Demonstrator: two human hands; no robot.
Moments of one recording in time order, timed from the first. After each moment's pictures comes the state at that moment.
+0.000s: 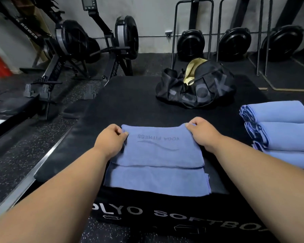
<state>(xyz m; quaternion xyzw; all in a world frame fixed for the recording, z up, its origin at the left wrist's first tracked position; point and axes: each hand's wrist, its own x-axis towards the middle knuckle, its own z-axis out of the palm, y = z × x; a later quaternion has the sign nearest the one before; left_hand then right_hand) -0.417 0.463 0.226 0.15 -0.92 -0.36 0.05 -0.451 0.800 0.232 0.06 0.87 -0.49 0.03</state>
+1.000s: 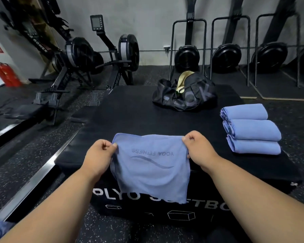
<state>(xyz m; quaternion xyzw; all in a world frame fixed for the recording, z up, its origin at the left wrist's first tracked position) -0.263 0.470 0.269 0.18 -0.84 -0.49 0.10 -0.298 0.807 0.273 0.06 0.83 -0.55 0.00</state>
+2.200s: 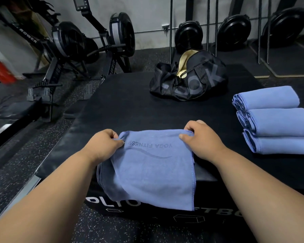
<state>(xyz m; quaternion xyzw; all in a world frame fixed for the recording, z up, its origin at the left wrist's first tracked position) -0.360 0.491 0.272 0.14 -0.93 -0.32 -0.05 -0.374 0.820 0.240 -0.03 0.93 -0.37 -0.02</state>
